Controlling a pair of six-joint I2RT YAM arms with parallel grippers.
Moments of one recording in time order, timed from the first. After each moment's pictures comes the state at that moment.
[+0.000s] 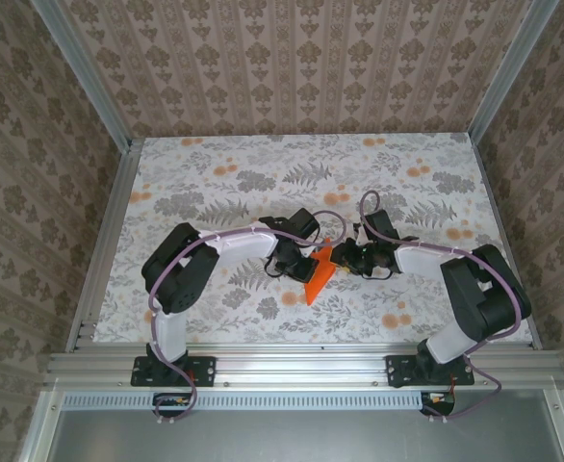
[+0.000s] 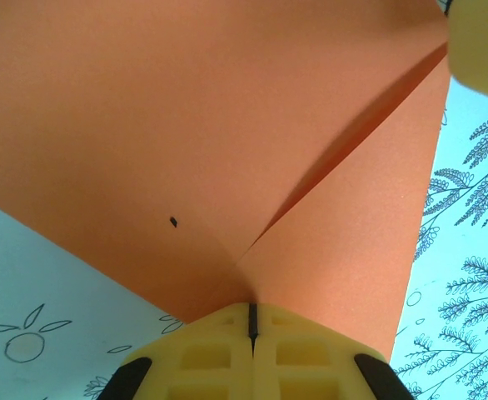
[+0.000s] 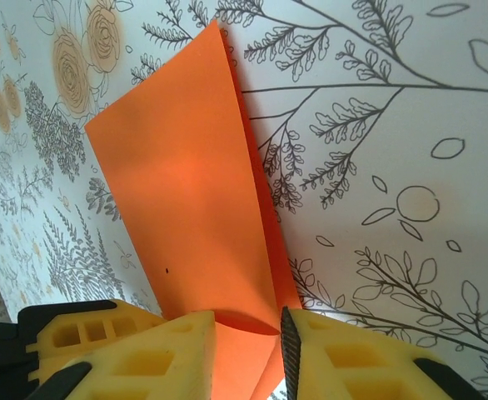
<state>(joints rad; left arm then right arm) -0.90 1.94 1.25 -0.61 0.29 -0.29 0.35 1.56 0.68 -0.12 -0.46 0.79</state>
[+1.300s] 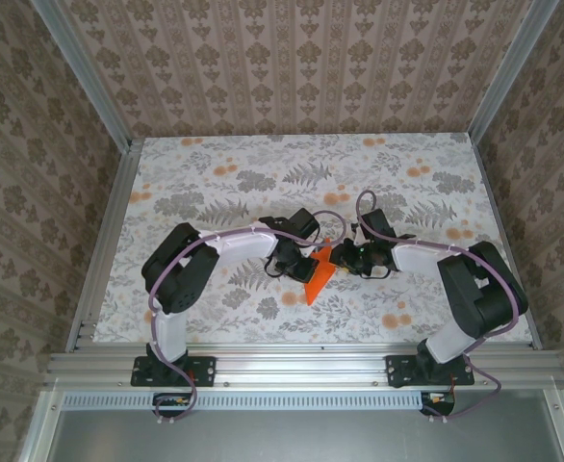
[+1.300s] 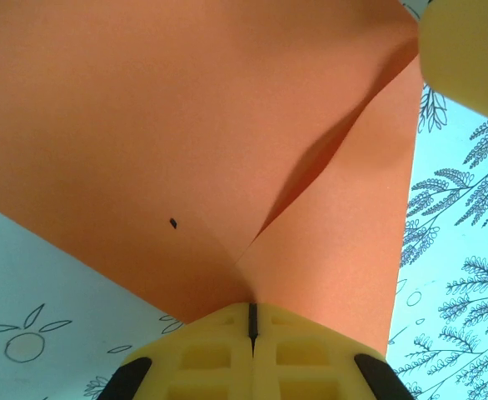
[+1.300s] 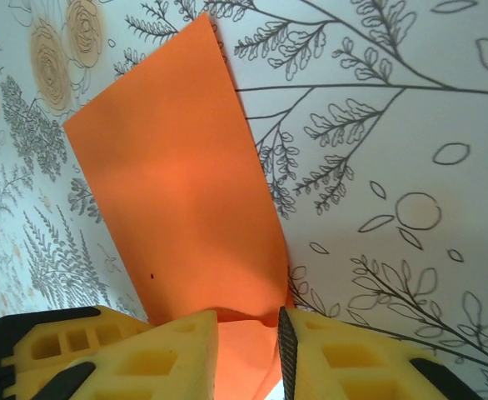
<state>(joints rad) -0.90 1.94 1.25 -0.61 0.29 -0.29 0.36 1.59 0.70 -0.13 -0.45 0.78</state>
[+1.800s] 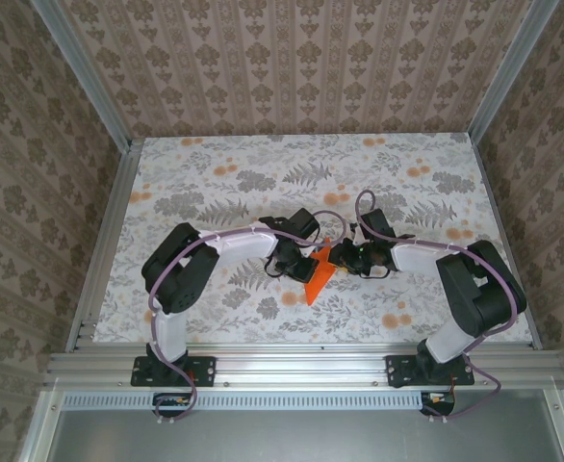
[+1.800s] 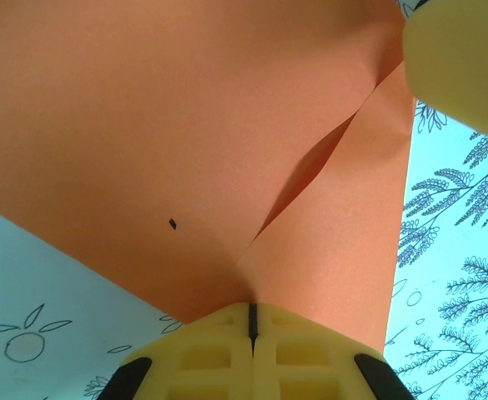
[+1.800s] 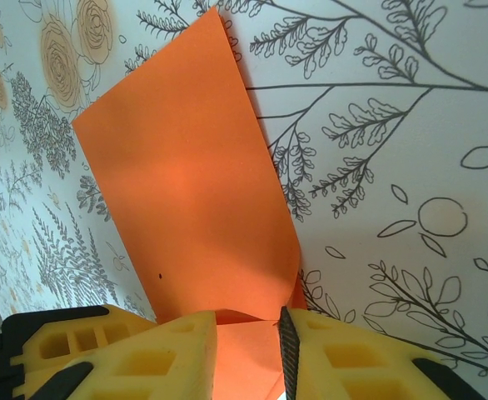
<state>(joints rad) -0.90 1.94 1.25 -0.61 0.29 -0.29 0.36 1.60 0.70 -0.11 -0.46 0.79</state>
